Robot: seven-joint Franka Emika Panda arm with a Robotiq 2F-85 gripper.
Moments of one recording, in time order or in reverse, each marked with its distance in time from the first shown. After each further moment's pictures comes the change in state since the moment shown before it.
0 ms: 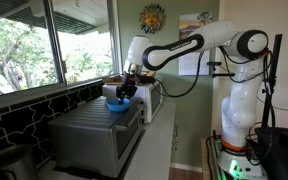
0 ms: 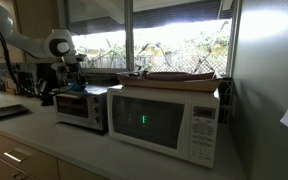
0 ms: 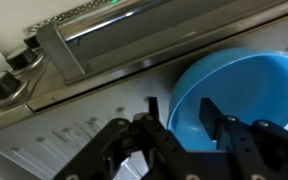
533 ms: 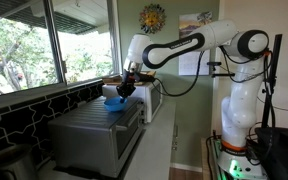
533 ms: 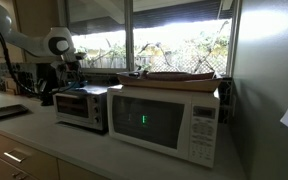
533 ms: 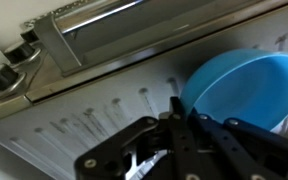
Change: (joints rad) arm 0.008 -0.006 -0.005 0.012 -0.002 0.001 0.000
